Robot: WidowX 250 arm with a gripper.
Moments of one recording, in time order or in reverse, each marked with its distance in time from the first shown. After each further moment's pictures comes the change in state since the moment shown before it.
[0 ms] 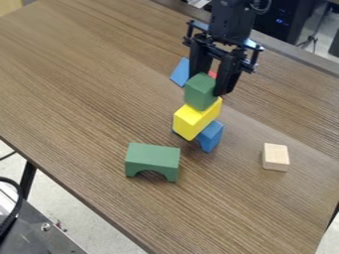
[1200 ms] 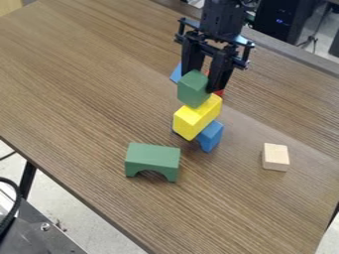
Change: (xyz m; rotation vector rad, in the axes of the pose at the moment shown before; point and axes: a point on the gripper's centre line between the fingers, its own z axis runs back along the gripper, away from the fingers) arm -0.001 0.002 -0.001 0.001 0.006 0.009
